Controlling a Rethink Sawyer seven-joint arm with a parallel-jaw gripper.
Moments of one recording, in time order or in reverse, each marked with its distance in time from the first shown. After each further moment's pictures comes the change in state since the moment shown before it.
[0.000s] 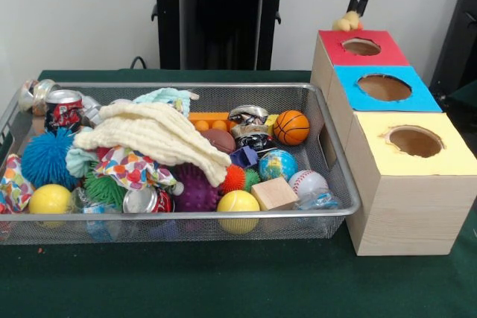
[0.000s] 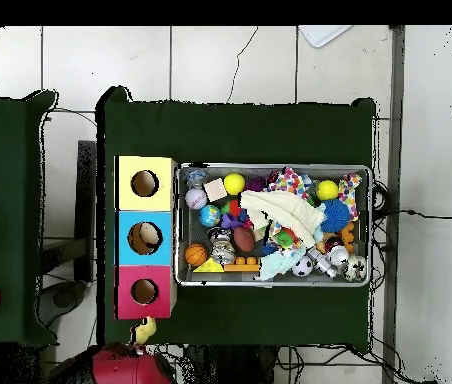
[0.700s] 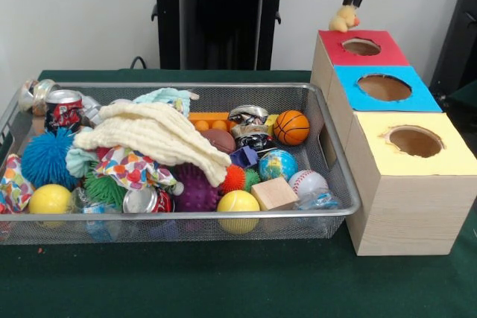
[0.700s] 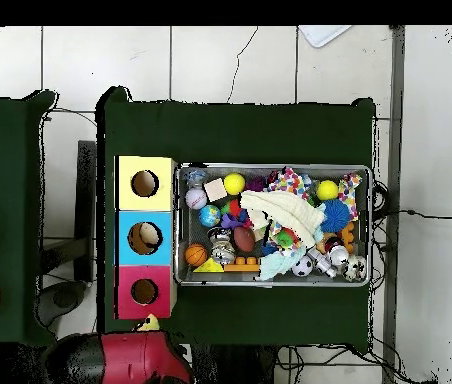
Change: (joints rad) arm -0.049 -0.020 -0.026 -0.109 -0.001 0.297 0.000
